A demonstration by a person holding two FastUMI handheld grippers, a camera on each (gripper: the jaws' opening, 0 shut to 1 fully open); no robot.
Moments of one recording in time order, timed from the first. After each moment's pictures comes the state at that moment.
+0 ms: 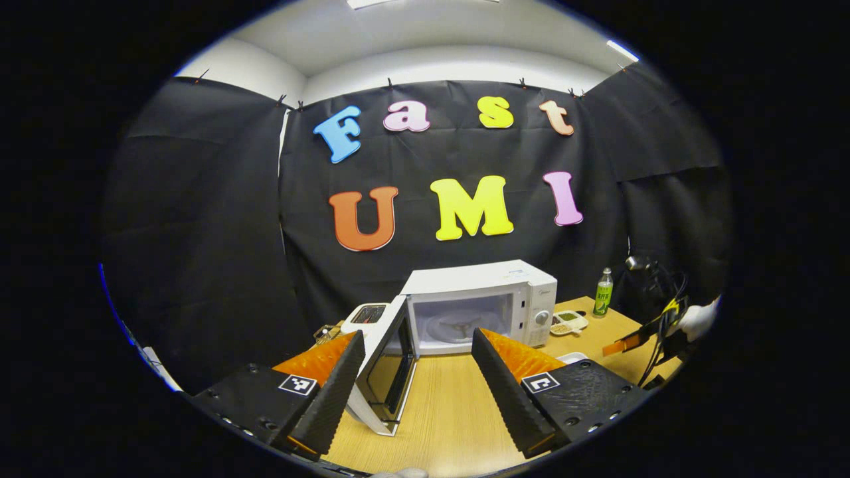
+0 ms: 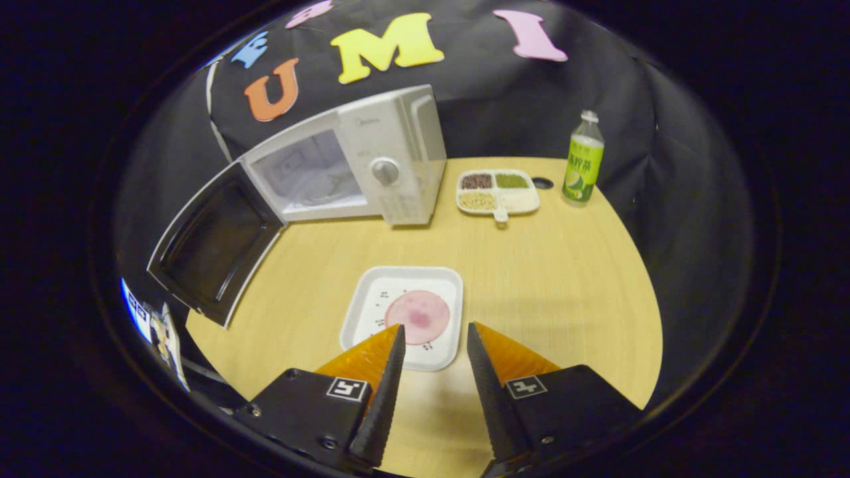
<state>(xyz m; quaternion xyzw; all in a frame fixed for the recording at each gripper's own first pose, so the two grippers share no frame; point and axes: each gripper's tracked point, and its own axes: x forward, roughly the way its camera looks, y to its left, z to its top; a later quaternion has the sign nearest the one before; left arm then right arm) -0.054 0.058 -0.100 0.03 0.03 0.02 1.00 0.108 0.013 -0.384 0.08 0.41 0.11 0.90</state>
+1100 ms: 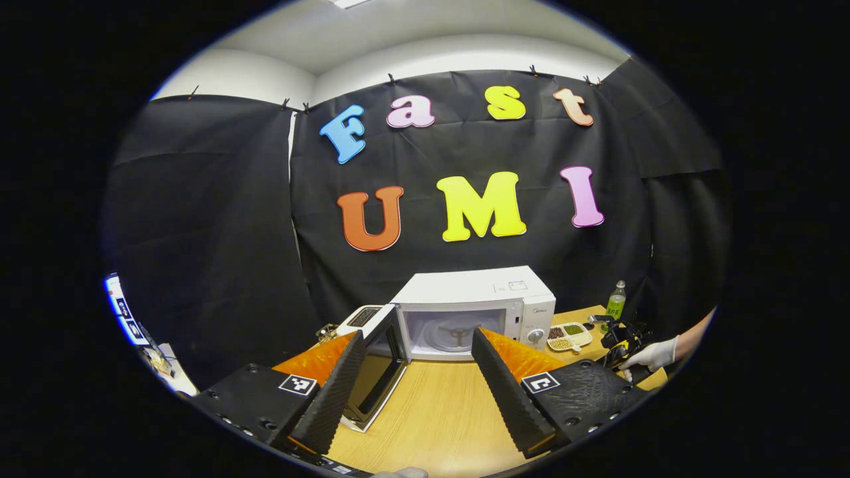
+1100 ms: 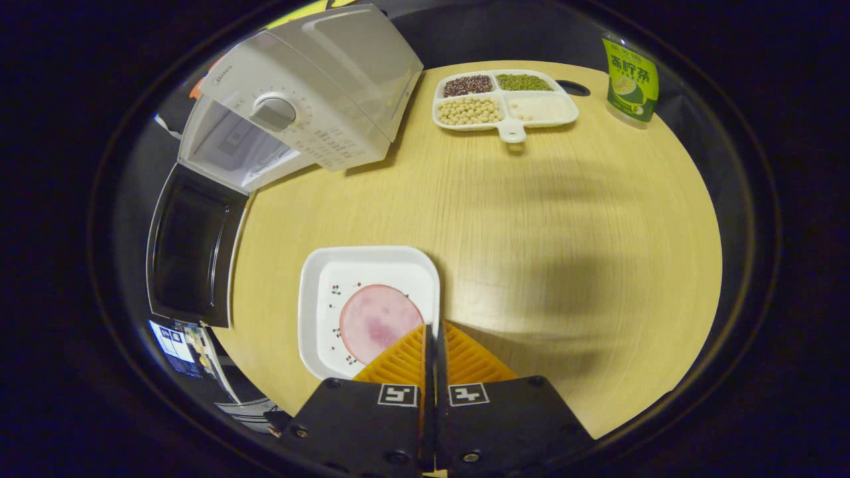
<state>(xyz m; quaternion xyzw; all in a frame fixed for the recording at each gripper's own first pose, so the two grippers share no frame) -0.023 -0.012 -0.071 0.03 0.07 0.09 0.99 0.161 0.014 -0.449 0.14 0.58 0.15 0.79</state>
